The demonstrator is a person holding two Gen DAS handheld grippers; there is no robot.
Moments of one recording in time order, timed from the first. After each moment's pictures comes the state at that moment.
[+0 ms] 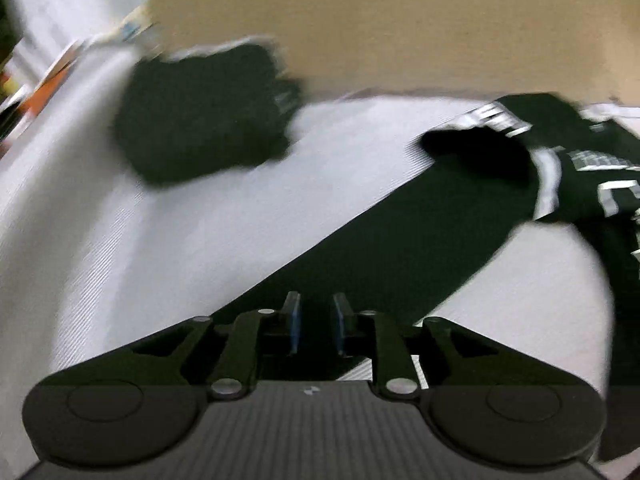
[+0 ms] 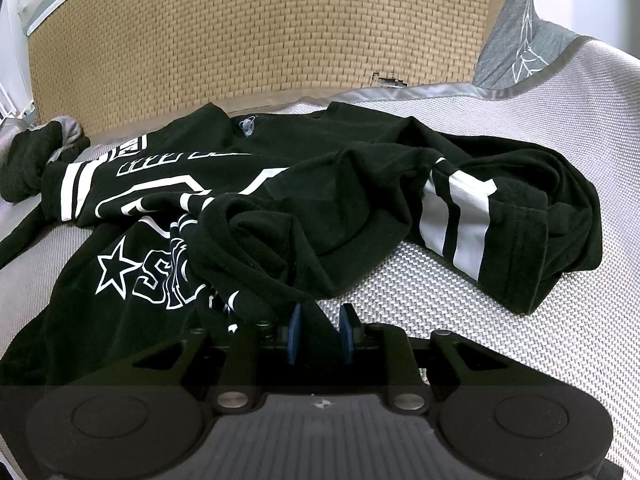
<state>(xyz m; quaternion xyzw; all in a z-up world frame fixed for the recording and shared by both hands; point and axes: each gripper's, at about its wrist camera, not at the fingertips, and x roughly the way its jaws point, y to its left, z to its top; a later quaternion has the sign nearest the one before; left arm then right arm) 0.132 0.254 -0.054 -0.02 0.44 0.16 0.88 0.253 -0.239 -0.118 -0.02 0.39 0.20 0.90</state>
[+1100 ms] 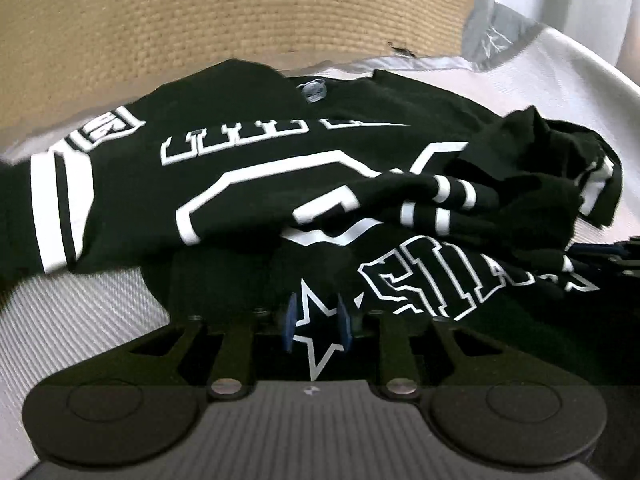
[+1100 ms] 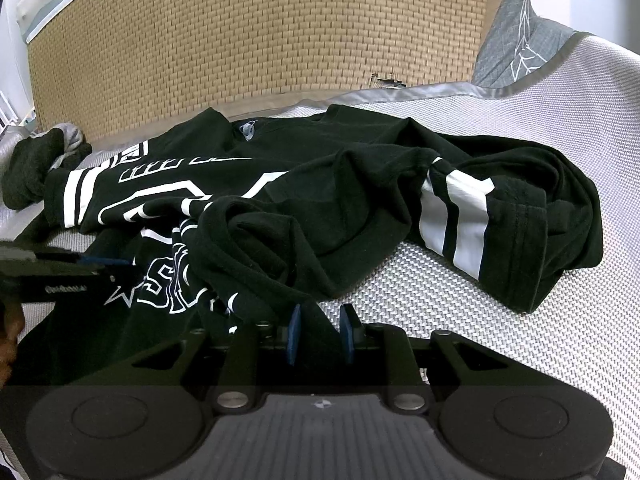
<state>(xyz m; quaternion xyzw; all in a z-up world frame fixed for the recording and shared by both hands) 0.243 -0.014 -0.151 -0.03 0.41 0.00 0.91 0.256 -0.245 -0.116 -0.01 0.39 0.20 0.90</state>
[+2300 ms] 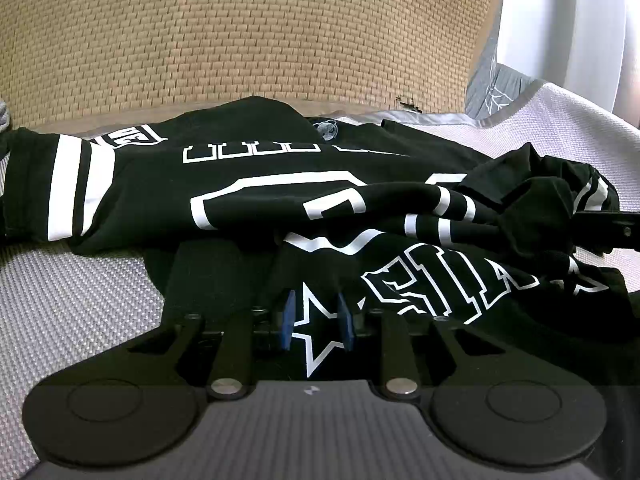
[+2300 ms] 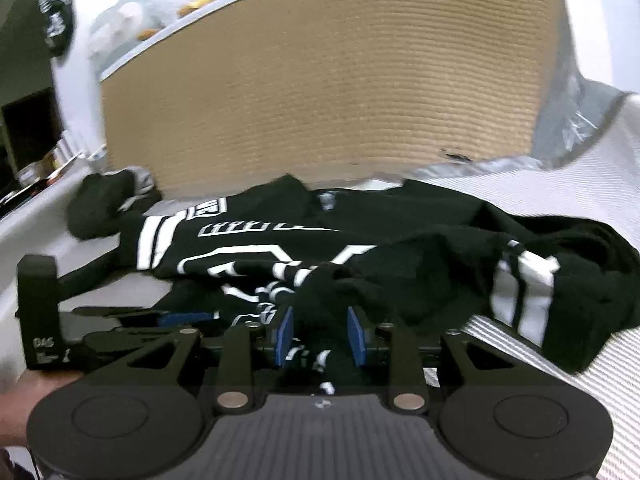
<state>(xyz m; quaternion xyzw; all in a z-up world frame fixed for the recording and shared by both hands) 0.218 -0.011 -0.172 -0.06 0.31 0.01 0.95 0.234 -0.224 -0.095 0.02 0.28 0.30 0.91</state>
